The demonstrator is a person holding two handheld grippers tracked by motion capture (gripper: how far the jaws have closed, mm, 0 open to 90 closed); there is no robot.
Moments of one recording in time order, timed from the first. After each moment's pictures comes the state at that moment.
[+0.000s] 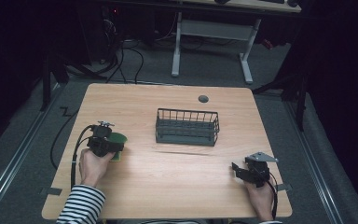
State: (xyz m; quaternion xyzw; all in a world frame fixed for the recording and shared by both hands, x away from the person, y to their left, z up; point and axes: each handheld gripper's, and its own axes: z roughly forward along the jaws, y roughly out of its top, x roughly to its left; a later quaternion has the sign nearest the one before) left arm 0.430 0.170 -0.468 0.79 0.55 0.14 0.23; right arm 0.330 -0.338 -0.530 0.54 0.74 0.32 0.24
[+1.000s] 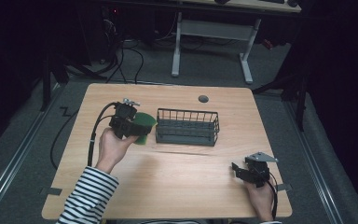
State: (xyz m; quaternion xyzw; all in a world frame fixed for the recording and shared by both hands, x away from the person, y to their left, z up) left arm 0.438 0.095 -0.373 0.82 0.45 0.10 0.34; right arm 0.330 -0.338 -0.530 0.54 0.74 0.32 0.24
